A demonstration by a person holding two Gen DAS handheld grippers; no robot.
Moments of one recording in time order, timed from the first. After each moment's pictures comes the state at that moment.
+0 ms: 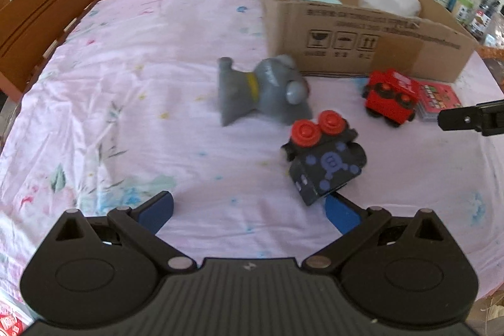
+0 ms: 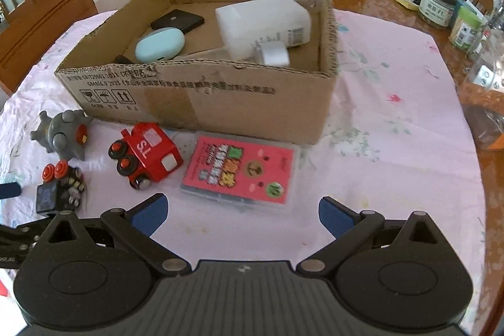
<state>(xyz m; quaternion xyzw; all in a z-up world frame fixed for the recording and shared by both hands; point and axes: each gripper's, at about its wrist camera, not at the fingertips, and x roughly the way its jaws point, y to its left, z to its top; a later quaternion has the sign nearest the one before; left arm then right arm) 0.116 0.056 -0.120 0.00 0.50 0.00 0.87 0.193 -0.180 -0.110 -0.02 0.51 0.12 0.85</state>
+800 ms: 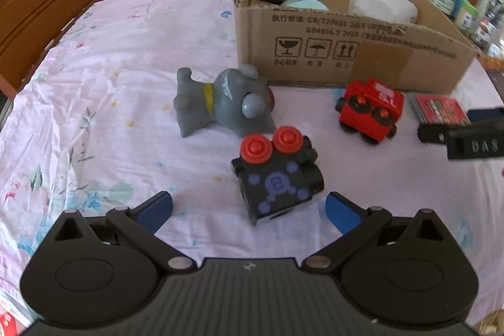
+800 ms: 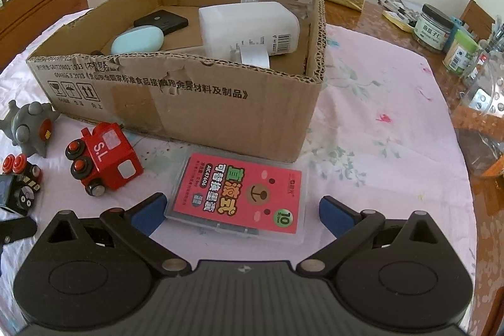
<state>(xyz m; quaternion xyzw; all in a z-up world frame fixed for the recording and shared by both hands) 0.130 0.019 -0.122 -0.01 0.50 0.02 0.87 0.201 -0.194 -0.127 -0.07 0.47 0.11 0.87</state>
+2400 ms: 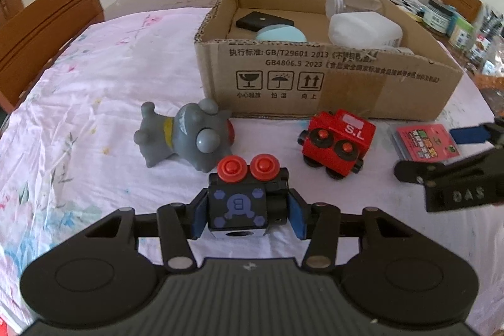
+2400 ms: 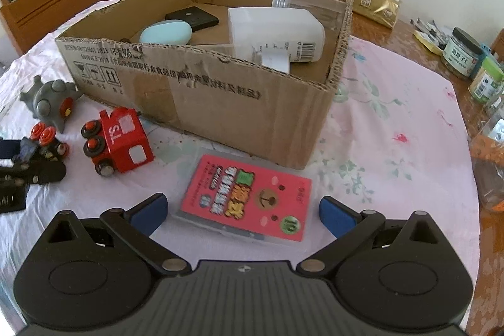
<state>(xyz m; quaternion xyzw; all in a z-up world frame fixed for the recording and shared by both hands) 0.139 -0.010 -0.116 -0.01 0.46 0.02 0.89 0.203 -0.193 -0.127 -0.10 0.46 0.17 0.86</state>
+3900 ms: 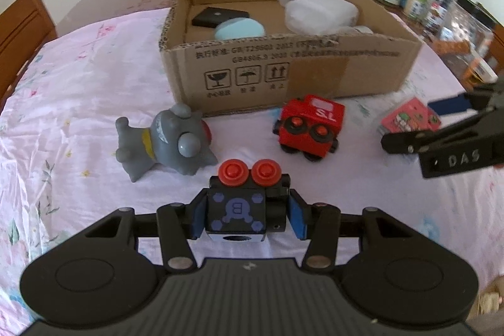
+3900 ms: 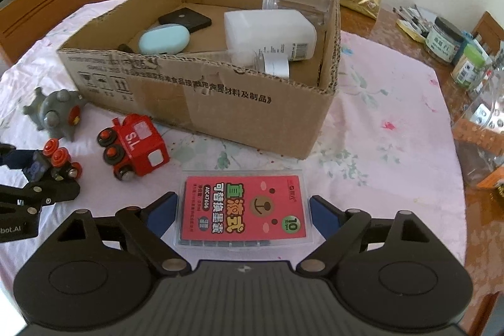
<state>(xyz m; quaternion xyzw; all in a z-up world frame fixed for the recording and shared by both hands) 0.138 -0.001 -0.105 0.03 0.48 -0.08 0.88 0.187 -0.190 -0.097 -0.09 0.48 0.14 0.86</state>
